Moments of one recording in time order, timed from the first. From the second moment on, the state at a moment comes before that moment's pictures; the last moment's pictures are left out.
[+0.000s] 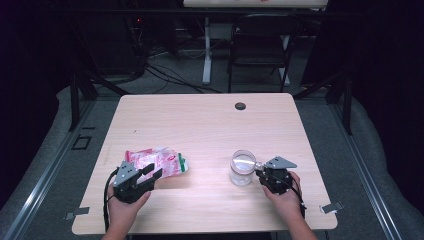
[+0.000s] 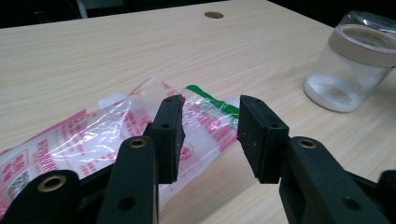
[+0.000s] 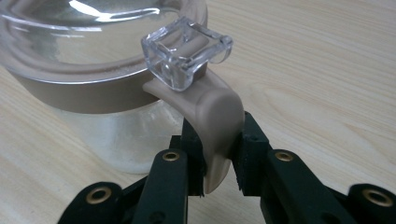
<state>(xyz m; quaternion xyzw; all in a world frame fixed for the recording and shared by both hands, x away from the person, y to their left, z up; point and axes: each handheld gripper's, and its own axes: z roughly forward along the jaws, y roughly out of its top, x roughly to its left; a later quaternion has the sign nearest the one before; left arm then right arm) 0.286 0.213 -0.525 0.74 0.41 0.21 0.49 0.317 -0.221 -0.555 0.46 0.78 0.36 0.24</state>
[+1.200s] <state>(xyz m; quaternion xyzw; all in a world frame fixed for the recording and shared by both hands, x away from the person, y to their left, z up) 0.299 0.159 -0.528 0.79 0.34 0.19 0.48 0.289 -0.175 -0.556 0.34 0.83 0.40 0.19</state>
